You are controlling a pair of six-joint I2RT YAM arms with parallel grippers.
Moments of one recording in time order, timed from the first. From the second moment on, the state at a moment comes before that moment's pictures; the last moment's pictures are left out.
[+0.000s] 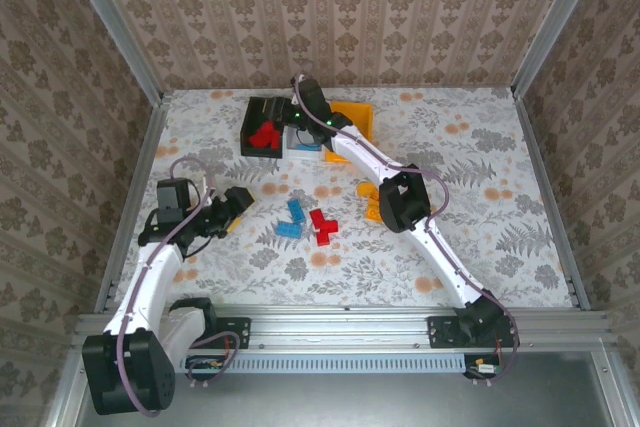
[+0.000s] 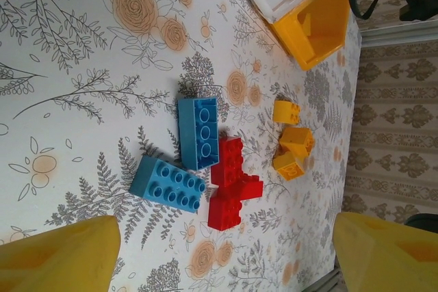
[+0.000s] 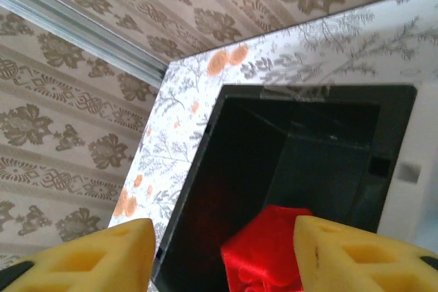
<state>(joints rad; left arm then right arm) 0.01 0.93 0.55 -0.44 0.73 -0.69 0.57 2.79 2.67 -0.24 -0.18 0.76</state>
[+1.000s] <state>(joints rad) -0.36 1.04 0.80 -0.63 0.45 -0.47 0.52 1.77 1.95 -1.03 -0.12 0.45</state>
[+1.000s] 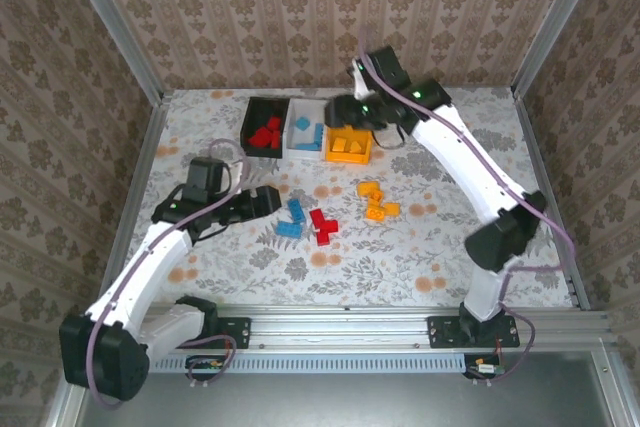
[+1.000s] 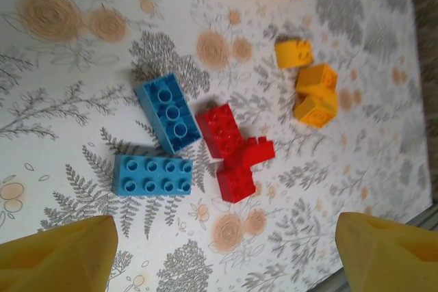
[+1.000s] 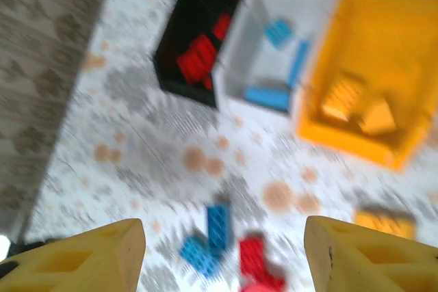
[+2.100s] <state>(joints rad) -0.64 1.31 0.90 -0.58 0.27 -0.41 0.43 1.89 1.39 -0.87 -0.05 0.55</state>
